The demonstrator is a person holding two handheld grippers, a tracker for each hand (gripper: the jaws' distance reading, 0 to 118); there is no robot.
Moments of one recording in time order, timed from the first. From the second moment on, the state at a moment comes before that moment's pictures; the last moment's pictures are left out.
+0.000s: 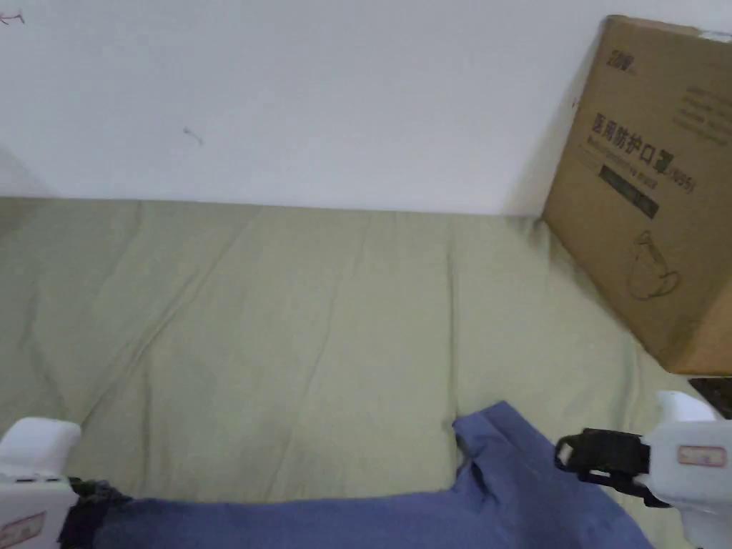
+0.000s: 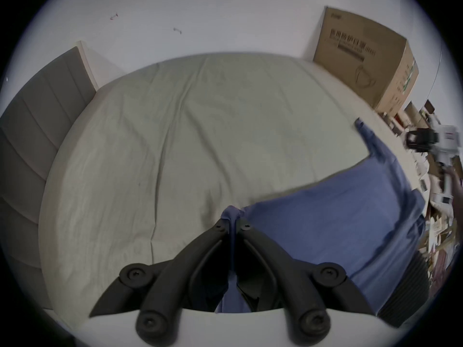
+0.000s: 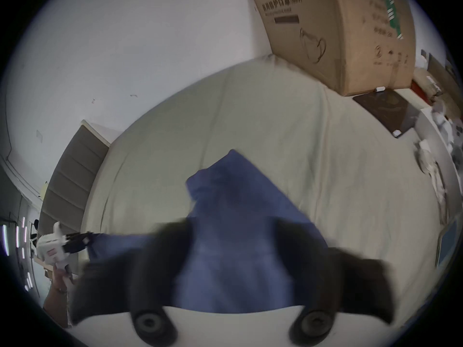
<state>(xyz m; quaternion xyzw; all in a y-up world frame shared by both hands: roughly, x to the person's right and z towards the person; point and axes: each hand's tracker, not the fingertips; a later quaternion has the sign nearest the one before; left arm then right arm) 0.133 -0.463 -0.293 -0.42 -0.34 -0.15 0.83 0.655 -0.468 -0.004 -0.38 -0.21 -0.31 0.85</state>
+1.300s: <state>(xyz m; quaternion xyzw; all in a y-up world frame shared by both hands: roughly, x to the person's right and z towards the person) 0.048 -0.426 -0.241 -0.39 -0.35 -0.03 0.85 0.596 -0.390 0.112 -0.32 -0.25 -0.24 0.88</state>
